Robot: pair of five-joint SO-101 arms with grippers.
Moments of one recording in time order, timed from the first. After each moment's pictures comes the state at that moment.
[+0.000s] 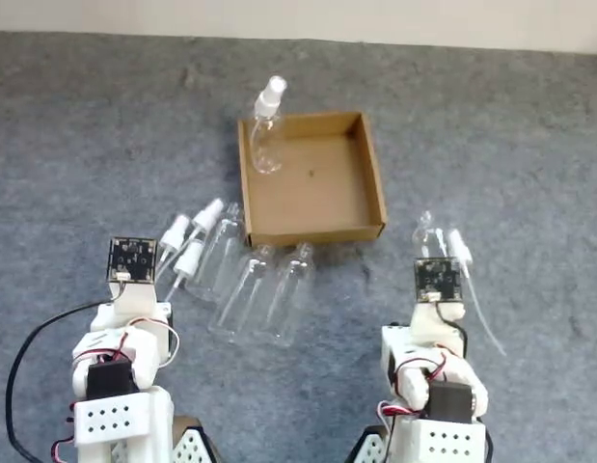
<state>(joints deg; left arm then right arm) -16.3 -90.2 96.1 55.5 -5.9 0.4 -104.8 95.5 71.2 8.0</state>
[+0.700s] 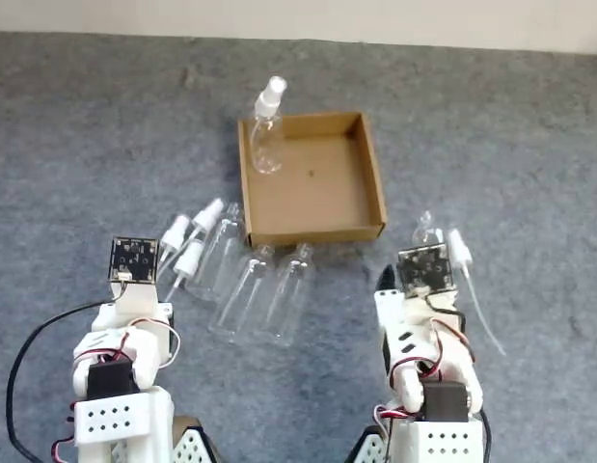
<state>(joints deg) -15.9 -90.2 96.1 55.9 -5.9 -3.3 -104.8 95.5 47.4 16.1</state>
